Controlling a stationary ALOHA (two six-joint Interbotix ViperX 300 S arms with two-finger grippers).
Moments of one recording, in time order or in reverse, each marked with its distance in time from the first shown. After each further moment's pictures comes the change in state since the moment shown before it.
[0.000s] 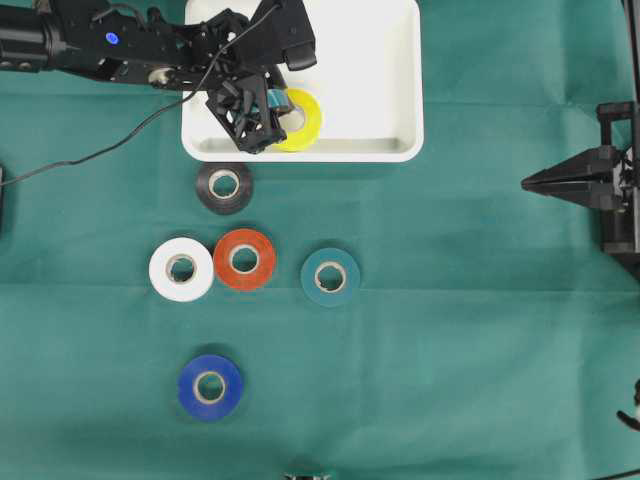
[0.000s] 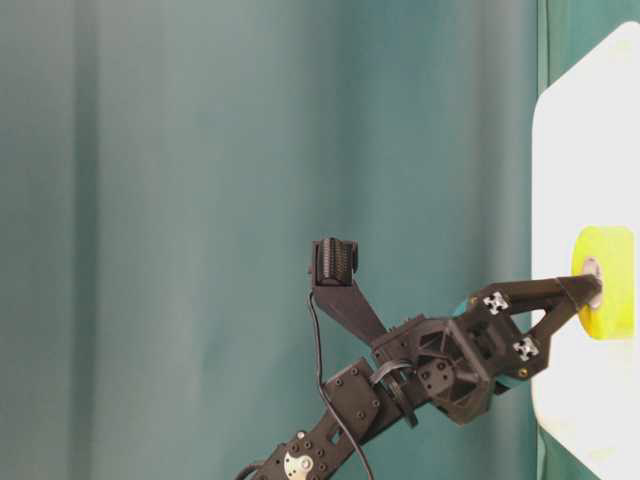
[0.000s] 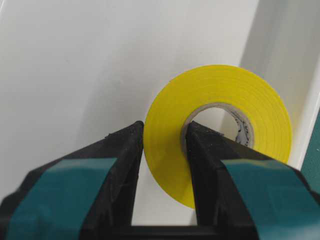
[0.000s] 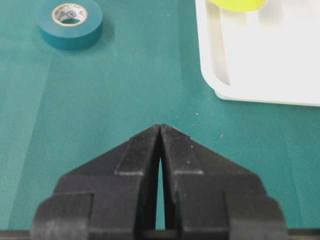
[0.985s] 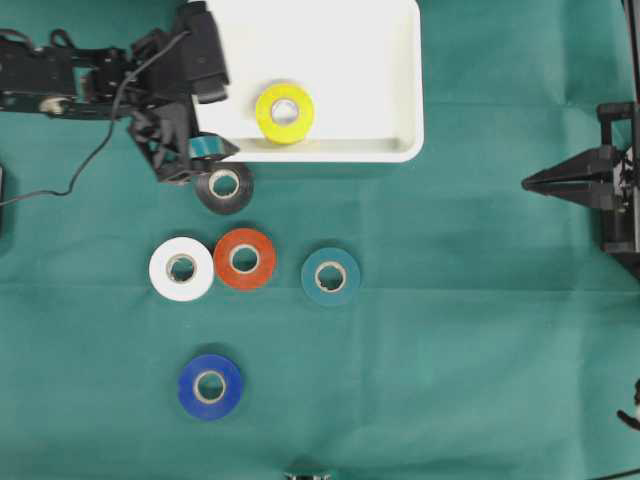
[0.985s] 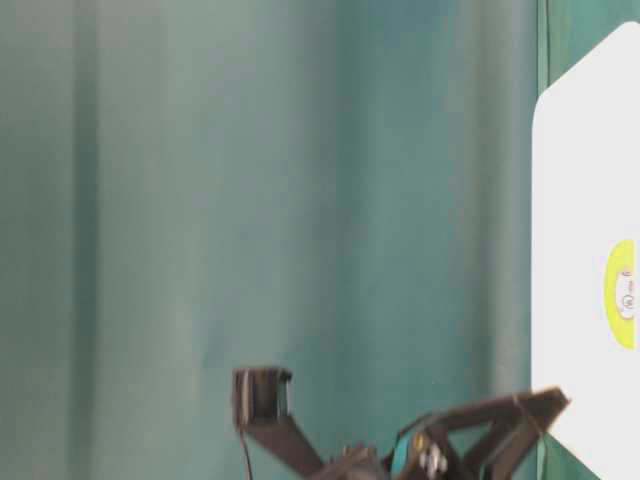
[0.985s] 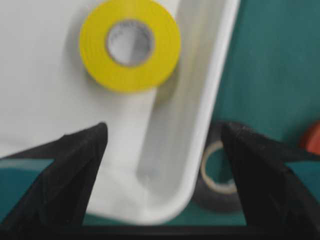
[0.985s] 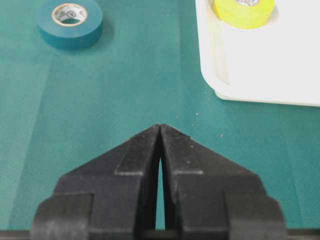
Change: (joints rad) left arm -0.080 -0.339 0.291 0.000 -0.011 -0.003; right arm 0.000 0.000 0.000 0.000 0.000 0.000
